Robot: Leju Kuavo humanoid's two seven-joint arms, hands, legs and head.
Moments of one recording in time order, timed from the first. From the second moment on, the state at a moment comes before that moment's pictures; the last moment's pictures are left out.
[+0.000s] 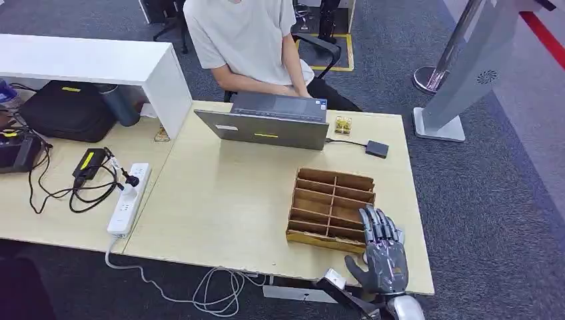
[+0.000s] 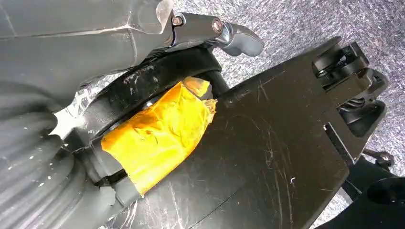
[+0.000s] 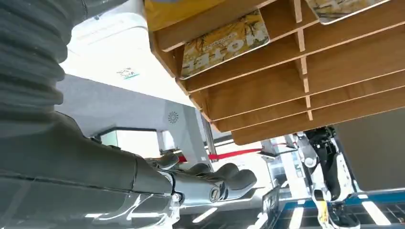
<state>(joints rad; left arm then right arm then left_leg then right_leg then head) -0.08 -0.27 0.81 -0.20 -1.21 -0.09 0.08 -0.11 0.01 0.47 -1.12 1.22 -0.69 -0.07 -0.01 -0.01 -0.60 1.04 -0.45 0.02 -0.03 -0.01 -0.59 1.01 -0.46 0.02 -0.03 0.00</state>
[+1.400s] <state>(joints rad) -0.08 -0.27 0.81 -0.20 -1.21 -0.09 0.08 -0.17 0.04 0.52 -0.97 1.13 -0.70 -0.09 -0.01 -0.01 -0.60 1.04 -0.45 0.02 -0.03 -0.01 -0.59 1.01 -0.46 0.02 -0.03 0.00</state>
